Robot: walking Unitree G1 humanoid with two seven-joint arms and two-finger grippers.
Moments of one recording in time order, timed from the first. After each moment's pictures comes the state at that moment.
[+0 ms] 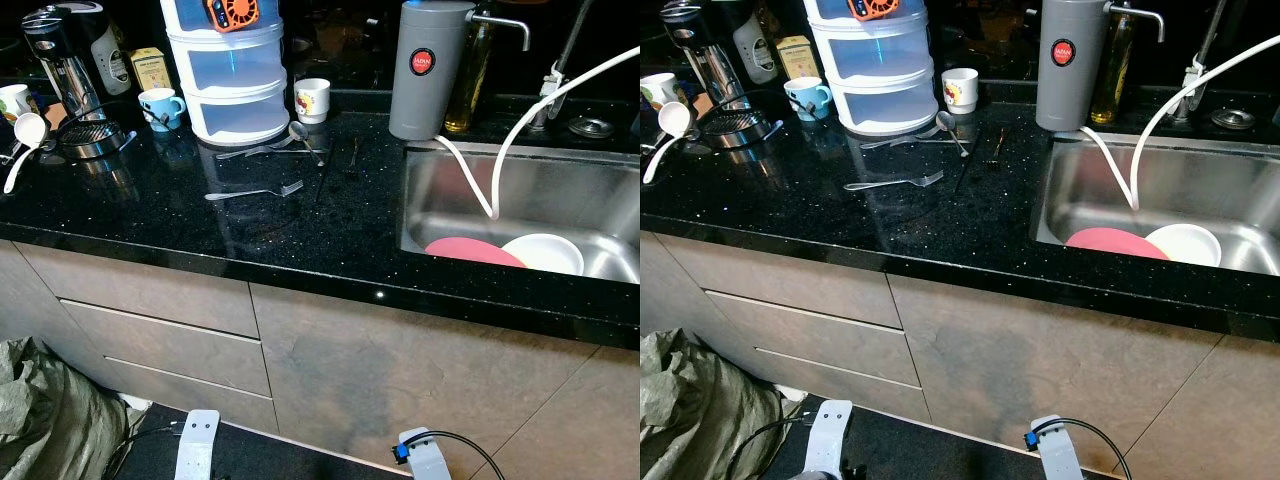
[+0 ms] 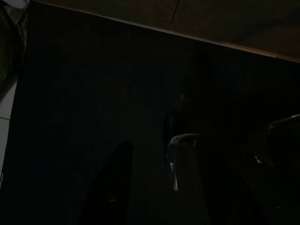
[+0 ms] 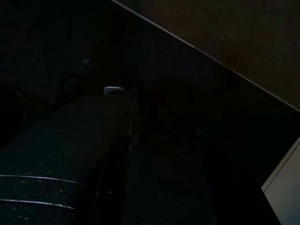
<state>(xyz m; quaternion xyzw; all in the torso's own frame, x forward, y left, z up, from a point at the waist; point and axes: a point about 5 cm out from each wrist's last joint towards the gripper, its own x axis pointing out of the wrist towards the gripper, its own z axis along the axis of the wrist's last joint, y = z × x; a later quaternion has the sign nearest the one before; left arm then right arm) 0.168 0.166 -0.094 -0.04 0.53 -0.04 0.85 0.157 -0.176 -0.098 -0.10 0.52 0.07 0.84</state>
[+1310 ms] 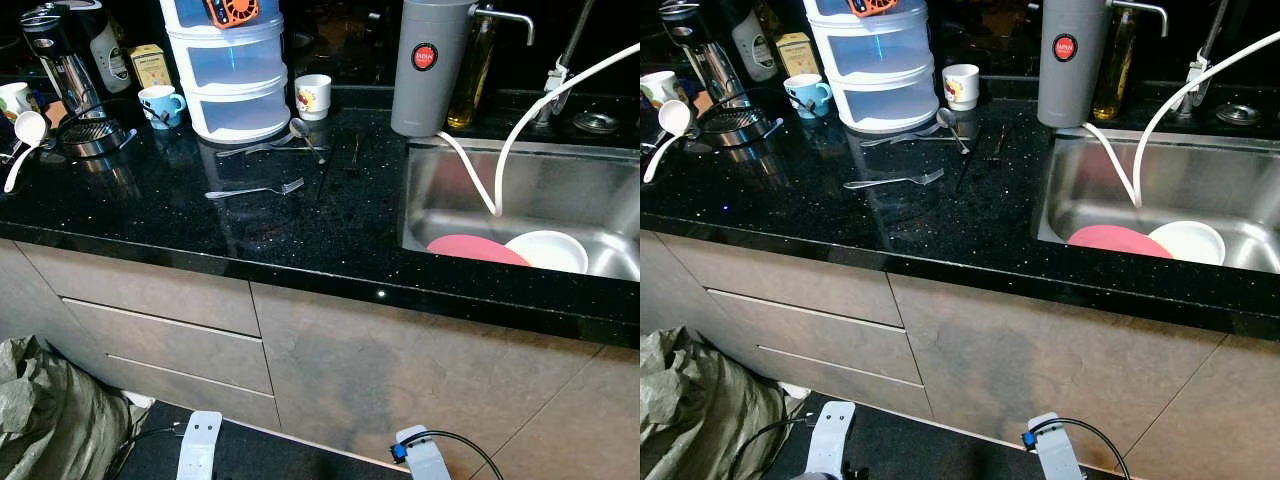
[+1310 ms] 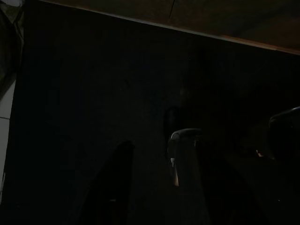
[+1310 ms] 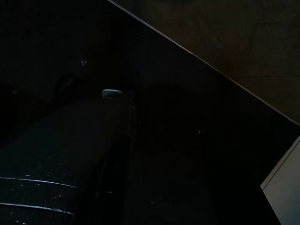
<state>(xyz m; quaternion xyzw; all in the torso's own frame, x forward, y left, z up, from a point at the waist) 0.167 0.165 -0.094 -0.04 0.53 -0.06 0.84 0.159 -0.176 -0.097 -0.12 0.51 0.08 0.85</state>
